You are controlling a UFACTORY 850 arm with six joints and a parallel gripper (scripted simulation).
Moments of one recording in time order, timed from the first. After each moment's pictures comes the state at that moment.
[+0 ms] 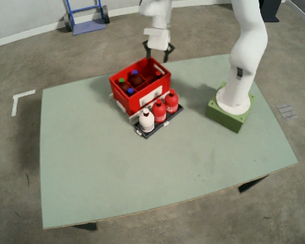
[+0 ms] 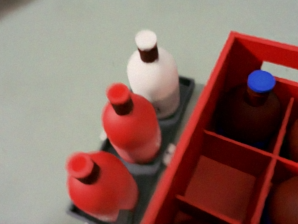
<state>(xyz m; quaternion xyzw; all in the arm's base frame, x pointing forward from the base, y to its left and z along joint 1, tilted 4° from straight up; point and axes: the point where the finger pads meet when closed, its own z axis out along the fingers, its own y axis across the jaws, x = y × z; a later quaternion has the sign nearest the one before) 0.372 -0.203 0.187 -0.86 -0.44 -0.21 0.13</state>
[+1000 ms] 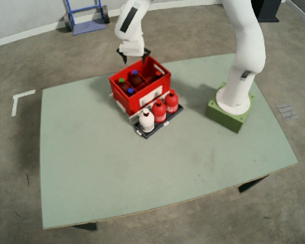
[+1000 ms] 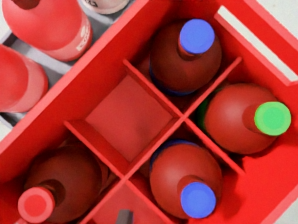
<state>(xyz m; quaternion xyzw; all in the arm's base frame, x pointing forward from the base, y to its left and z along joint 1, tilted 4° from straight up) 0.481 -0.231 0.173 -0.80 -0.59 -0.02 -0.03</state>
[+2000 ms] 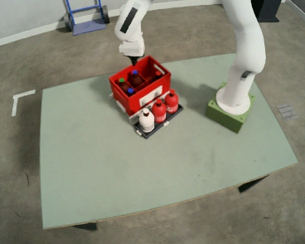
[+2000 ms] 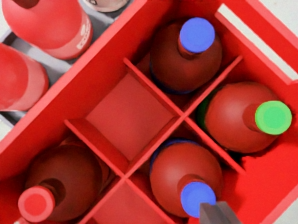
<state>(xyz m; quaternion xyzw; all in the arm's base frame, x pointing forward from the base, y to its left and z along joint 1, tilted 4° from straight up) 0.481 -0.231 0.173 -0.81 -0.59 -0.02 -0.03</state>
